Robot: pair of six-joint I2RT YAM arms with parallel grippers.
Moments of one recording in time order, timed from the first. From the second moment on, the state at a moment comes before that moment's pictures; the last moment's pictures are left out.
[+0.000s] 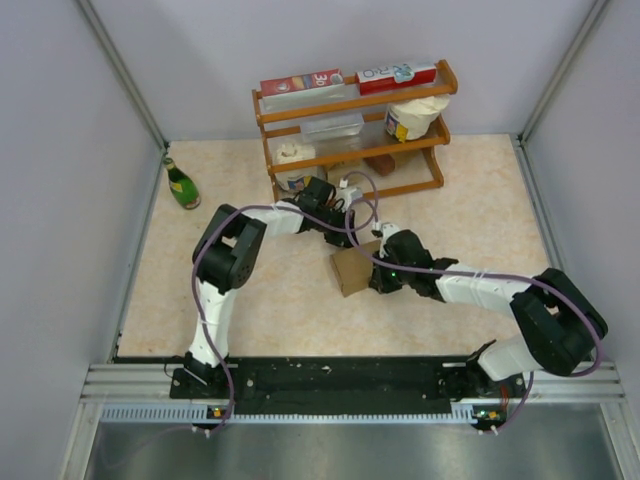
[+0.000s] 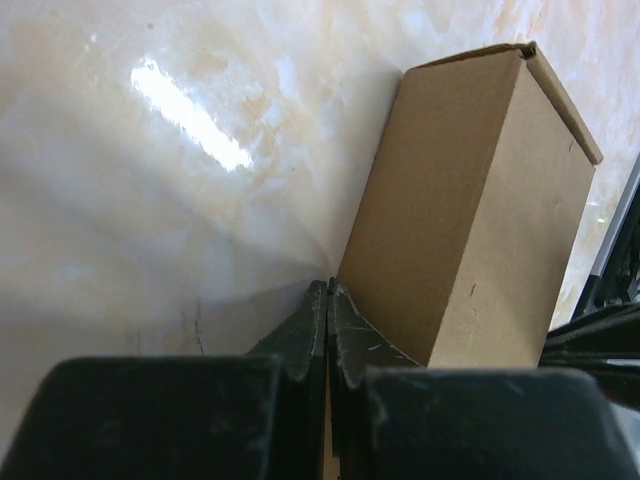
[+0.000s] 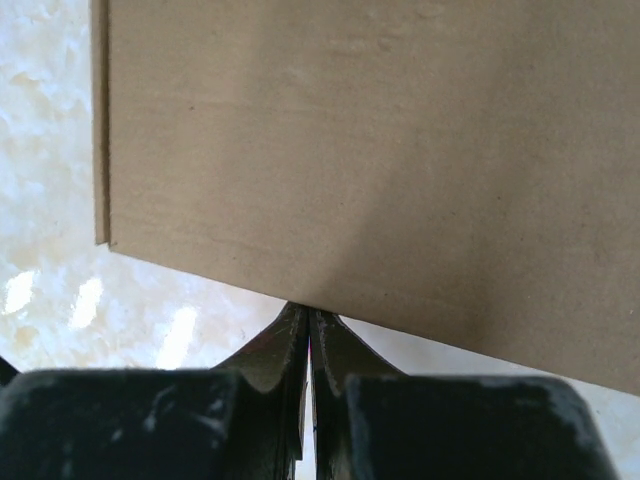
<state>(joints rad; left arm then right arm) -0.54 2.18 1.45 -0.18 0.73 -0.19 0.67 1.42 0.64 -0.03 -0.12 0.37</state>
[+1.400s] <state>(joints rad) -0.61 1.70 0.82 -0.01 0.50 -0.51 0.67 1.21 0.48 -0.24 0.00 0.60</state>
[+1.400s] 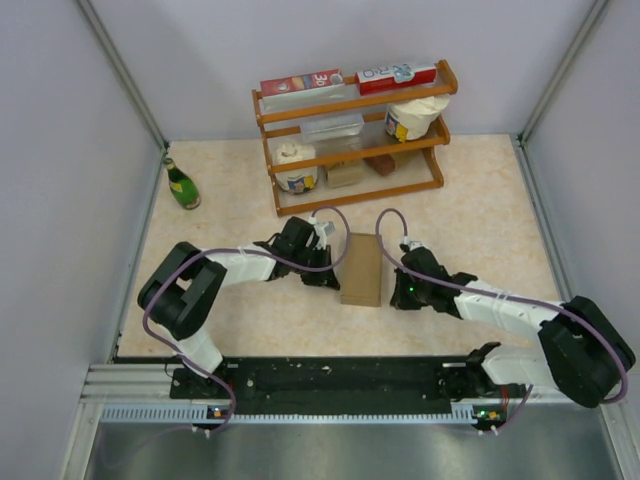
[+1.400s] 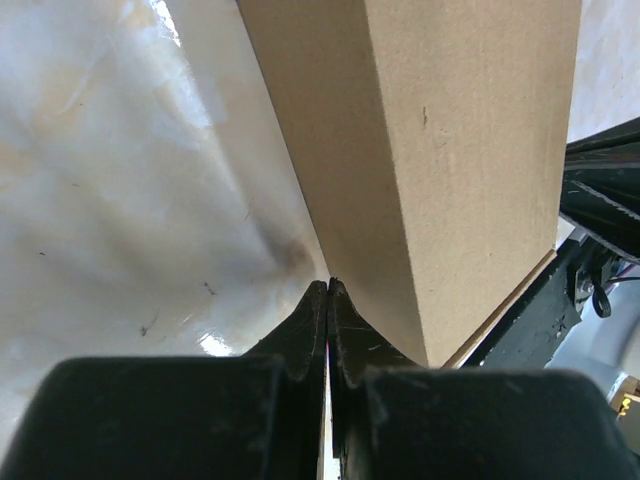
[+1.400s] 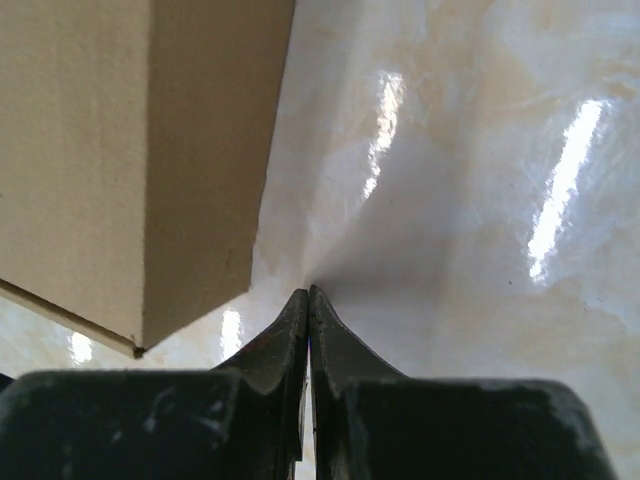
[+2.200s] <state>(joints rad) -0.72 1.70 0.80 0.00 0.47 -0.57 0.71 1.34 0.57 -0.22 0.02 0.70</state>
